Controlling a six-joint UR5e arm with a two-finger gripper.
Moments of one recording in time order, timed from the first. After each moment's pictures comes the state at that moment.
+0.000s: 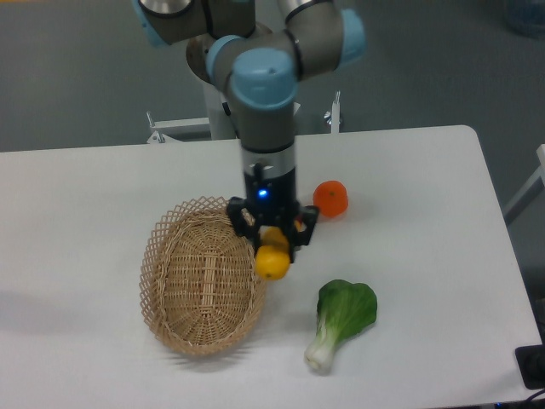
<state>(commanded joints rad) 2.25 -1.80 -1.84 -0.71 1.52 0.56</state>
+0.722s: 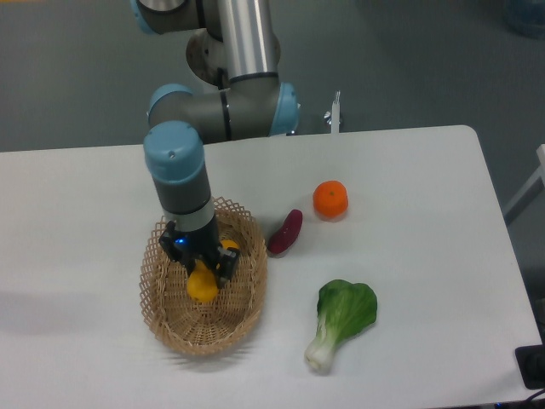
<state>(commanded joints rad) 2.10 -1.95 -1.84 -0.71 1.60 0.56</state>
